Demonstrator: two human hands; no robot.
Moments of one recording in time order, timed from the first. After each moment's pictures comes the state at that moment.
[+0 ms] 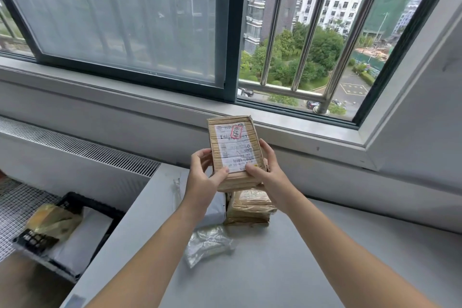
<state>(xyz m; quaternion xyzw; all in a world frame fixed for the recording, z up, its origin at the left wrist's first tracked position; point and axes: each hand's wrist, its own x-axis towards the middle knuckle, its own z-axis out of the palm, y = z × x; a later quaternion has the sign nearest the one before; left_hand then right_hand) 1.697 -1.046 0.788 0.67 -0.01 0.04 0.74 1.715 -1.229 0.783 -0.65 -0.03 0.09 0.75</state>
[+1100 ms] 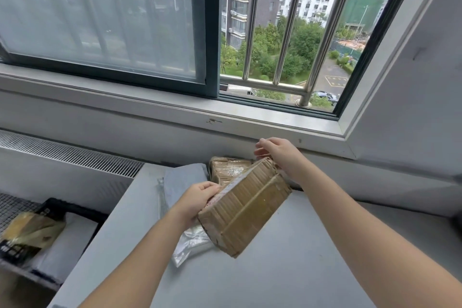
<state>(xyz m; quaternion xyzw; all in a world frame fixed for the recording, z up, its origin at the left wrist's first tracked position) 1.702 -1.059 0.749 0.69 0.06 -0.25 0.68 1.732 -1.286 0.831 -0.83 0.08 0.06 0.54</state>
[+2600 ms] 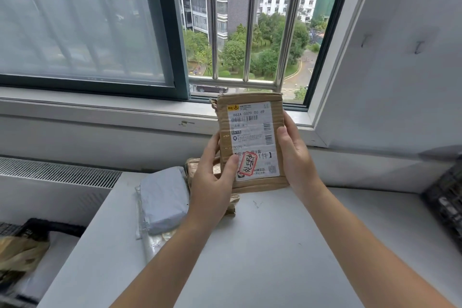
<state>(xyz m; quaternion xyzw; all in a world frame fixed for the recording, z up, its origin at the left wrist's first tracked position) 1.632 -1.167 0.842 0.70 -0.14 0.07 0.69 1.652 -1.339 0.849 -0.69 -0.01 -0.18 0.70</state>
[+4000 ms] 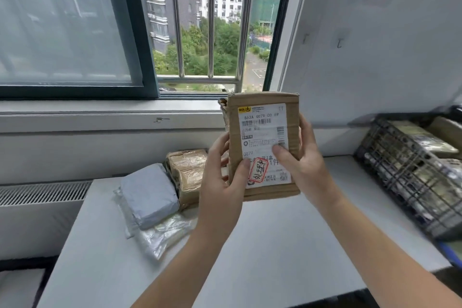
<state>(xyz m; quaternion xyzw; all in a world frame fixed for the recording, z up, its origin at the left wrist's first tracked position) 1.544 -1.123 0.861 0.59 -0.24 0.01 0.77 1.521 -1.297 0.866 -0.73 0.01 -0.28 0.62</state>
